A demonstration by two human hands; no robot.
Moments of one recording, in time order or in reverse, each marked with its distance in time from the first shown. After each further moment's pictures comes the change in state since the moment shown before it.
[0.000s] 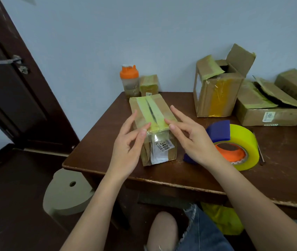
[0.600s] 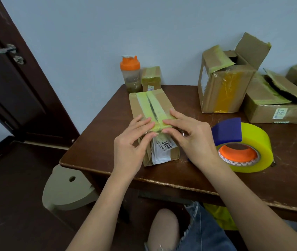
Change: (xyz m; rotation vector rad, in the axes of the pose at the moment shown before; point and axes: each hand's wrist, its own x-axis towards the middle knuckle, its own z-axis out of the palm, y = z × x) left_hand 0.005 -0.021 0.016 0.051 0.208 0.149; right_hand 0.007 0.013 0.020 -0.184 0.226 -0.167
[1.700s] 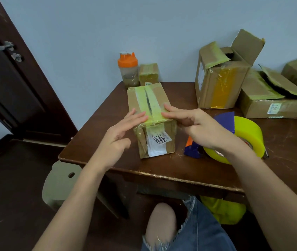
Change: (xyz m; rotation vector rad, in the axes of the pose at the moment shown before) left_hand 0.014 -0.002 -0.043 -0.175 -0.488 -0.183; right_hand 0.020 -0.013 -0.044 0.303 -0.556 0.329
